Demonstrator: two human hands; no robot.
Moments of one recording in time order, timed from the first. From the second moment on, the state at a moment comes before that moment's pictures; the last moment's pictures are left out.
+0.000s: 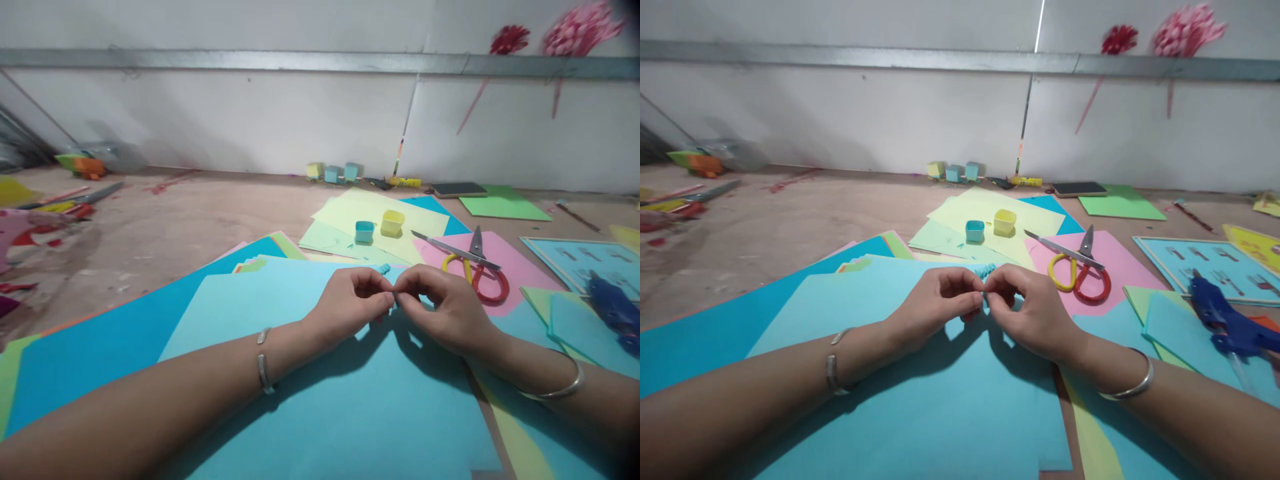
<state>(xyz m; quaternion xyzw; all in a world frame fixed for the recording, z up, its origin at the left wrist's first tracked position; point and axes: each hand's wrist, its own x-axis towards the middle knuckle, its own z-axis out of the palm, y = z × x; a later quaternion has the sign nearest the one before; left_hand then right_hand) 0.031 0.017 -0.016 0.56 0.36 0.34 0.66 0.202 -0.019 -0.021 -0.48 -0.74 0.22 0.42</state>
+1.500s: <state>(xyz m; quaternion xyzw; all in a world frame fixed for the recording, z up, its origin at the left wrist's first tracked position) 0.032 0.014 -0.015 0.57 0.40 0.38 0.61 0.203 -0.015 -0.022 -0.50 -0.71 0.29 0.40</state>
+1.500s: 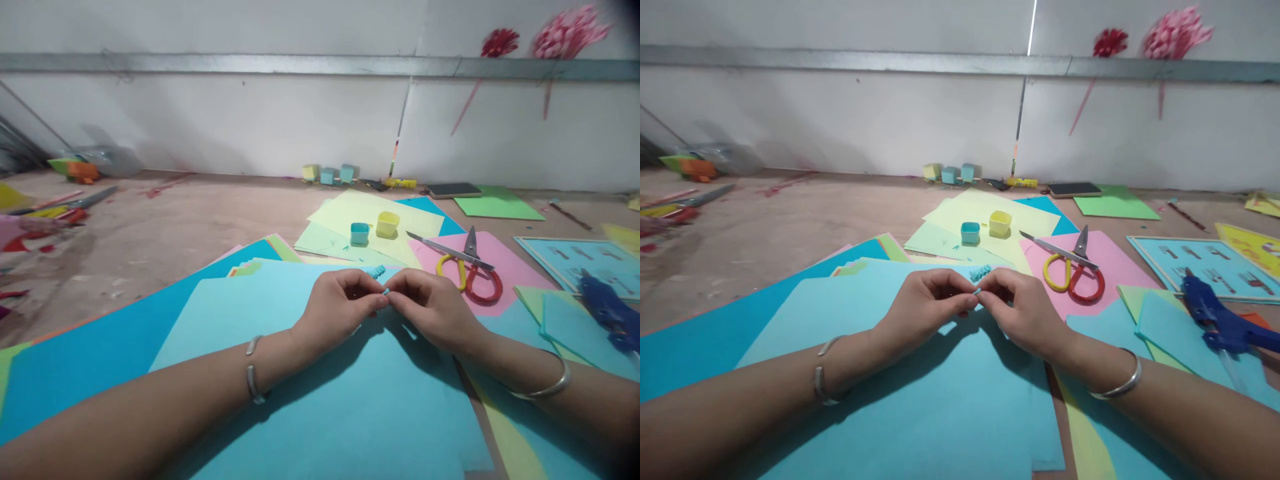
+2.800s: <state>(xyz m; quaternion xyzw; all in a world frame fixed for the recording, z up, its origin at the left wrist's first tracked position) 0.019 -0.009 0.005 0.84 0.21 0.38 0.34 0.195 -0.038 0.003 -0.38 -0.44 0.72 0.38</state>
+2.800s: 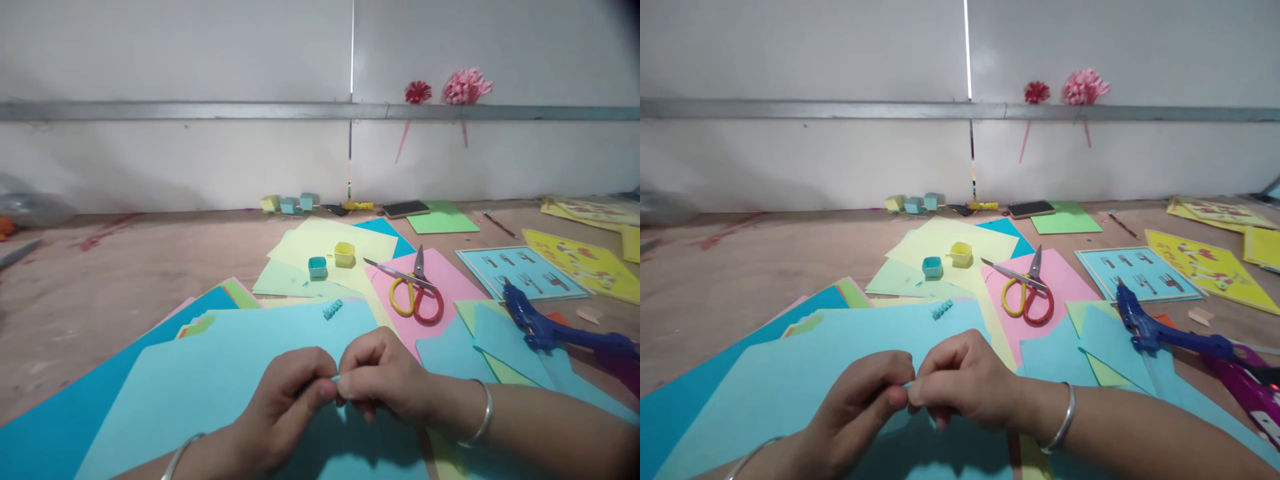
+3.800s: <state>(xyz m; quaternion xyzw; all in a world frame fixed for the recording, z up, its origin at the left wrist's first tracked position) 0.022 0.026 -0.017 0.85 0.28 0.38 0.24 0.213 -0.012 -0.002 -0.46 -0.72 0.39 0.35</state>
